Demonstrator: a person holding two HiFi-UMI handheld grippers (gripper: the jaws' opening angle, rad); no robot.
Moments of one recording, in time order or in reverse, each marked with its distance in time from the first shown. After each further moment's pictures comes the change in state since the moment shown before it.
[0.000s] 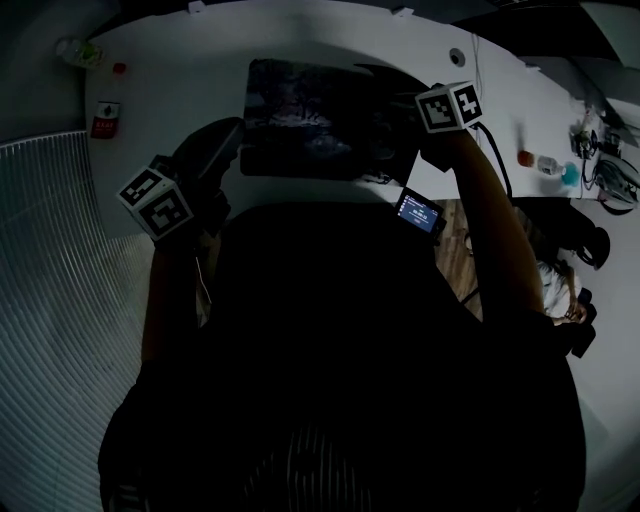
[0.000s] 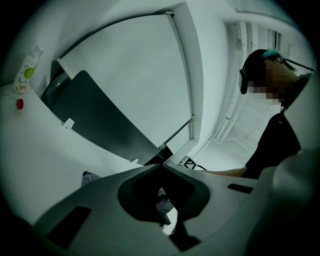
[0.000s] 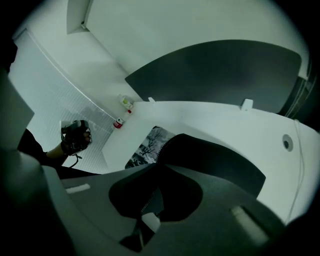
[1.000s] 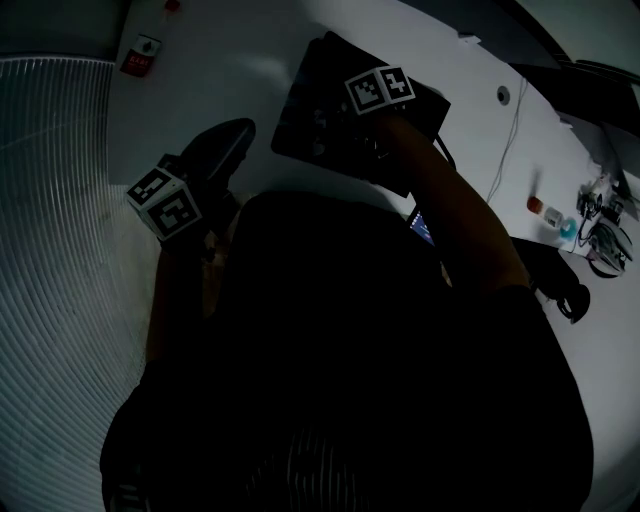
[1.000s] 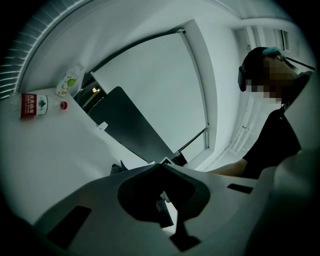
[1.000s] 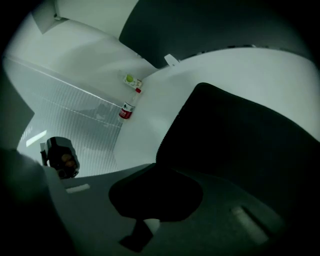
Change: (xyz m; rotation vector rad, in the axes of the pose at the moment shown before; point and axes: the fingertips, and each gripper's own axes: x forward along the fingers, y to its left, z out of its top) left arm -0.050 0.035 -0.047 -0.104 -0.106 0.175; right arm 0.206 0.078 0.002 0.072 0.195 0.254
